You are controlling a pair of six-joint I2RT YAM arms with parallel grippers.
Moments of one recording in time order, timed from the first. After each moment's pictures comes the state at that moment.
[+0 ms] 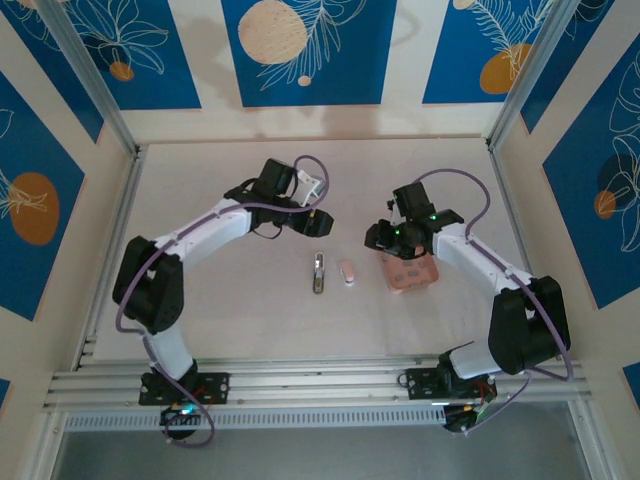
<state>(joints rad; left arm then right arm) -0.56 1.80 1.42 -0.50 0.50 -0.11 0.33 1.42 1.00 -0.66 -0.27 0.56</state>
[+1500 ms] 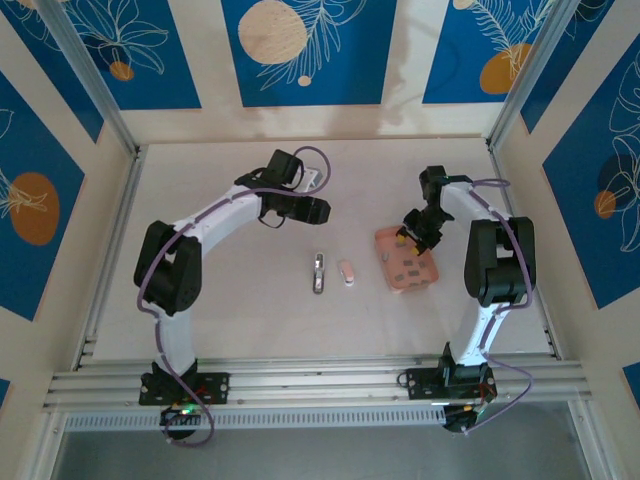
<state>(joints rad) -0.53 1.94 1.57 -0.57 0.32 -0.18 0.06 1.85 1.32 -1.01 -0.24 0.86</state>
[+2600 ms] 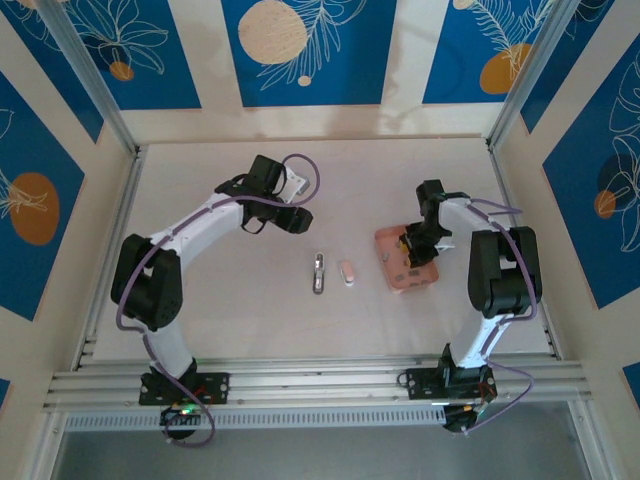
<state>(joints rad) -0.49 1.78 1.41 -0.58 0.25 0.06 0.09 1.76 1.13 -0.86 -0.19 1.38</state>
